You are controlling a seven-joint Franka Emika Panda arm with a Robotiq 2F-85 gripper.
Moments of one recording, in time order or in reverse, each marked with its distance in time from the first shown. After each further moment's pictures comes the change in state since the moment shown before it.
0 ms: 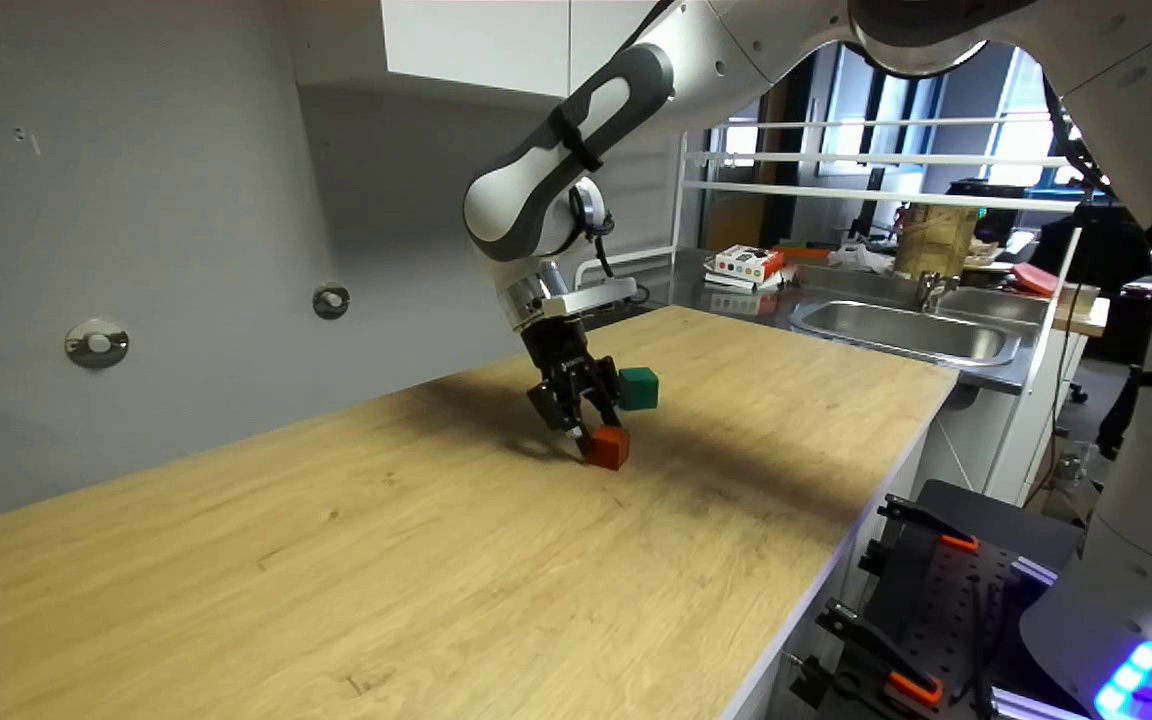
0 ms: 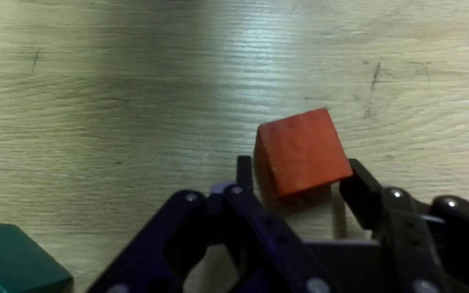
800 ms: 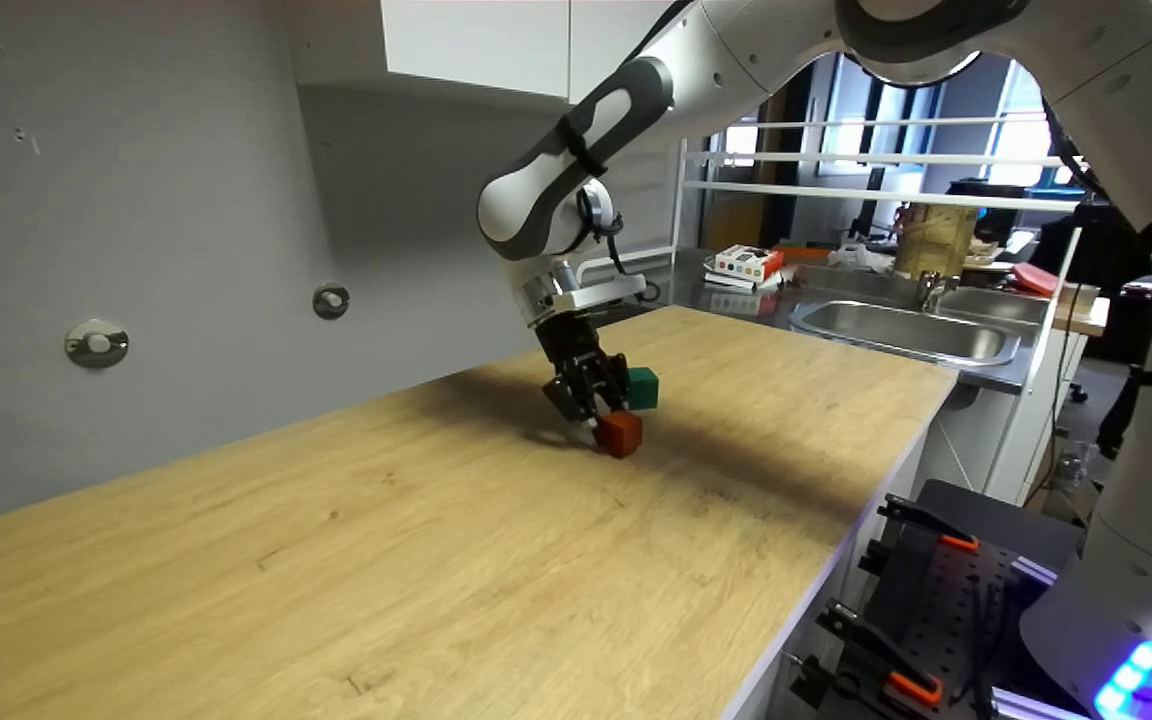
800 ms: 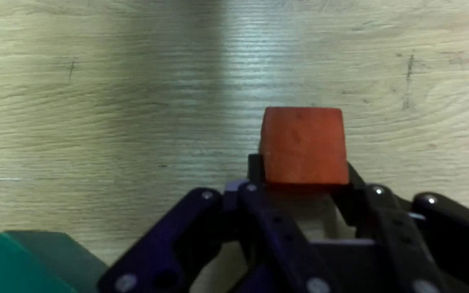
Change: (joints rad) arm -0.035 0.022 -0.020 0.035 0.004 -0.041 0.000
